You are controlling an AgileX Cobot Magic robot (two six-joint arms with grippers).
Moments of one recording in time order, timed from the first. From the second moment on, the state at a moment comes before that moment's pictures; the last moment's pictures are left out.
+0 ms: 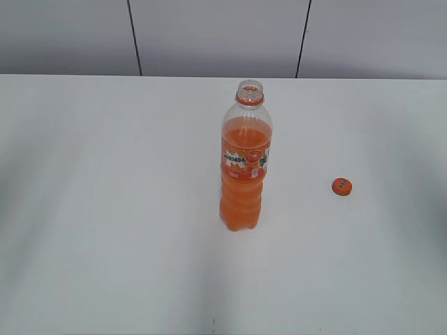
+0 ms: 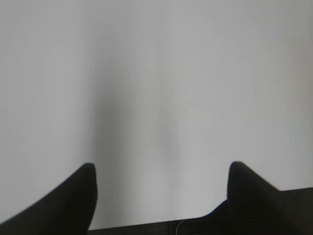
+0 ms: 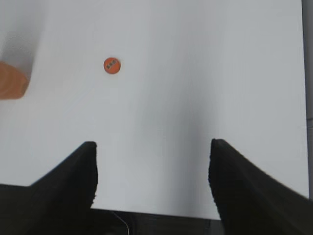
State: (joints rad) left arm -0.11 0.94 -1.04 0.06 1.21 -0.04; right arm 0.14 1.00 -1.14 -0.01 1.19 -0.05
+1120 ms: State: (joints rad) left arm -0.11 -0.01 -0.58 -0.08 1.13 0.06; right arm 0.14 0.00 -0.56 0.00 1.16 -0.05
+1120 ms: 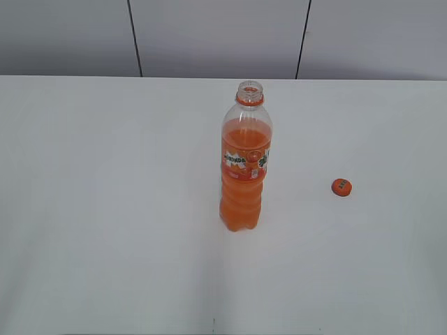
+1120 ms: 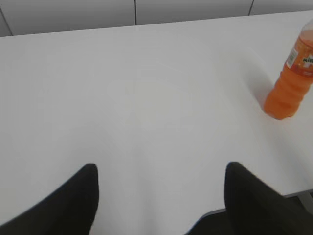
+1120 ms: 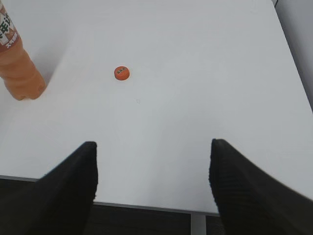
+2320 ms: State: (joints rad) left arm -0.10 -0.01 -0.54 -0.07 1.08 0.09; right arm 0.14 -0.01 -0.51 0.02 1.11 -0.06
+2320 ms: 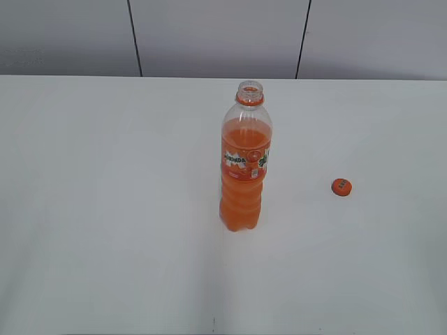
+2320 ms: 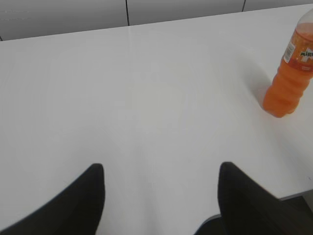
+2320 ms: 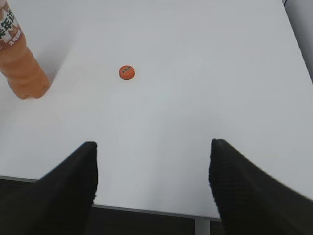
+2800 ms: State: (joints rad) left arm -0.02 -0.01 -0.54 -0.07 1.08 0.08; right arm 0.09 -0.01 -0.51 0.02 1.10 -0.06
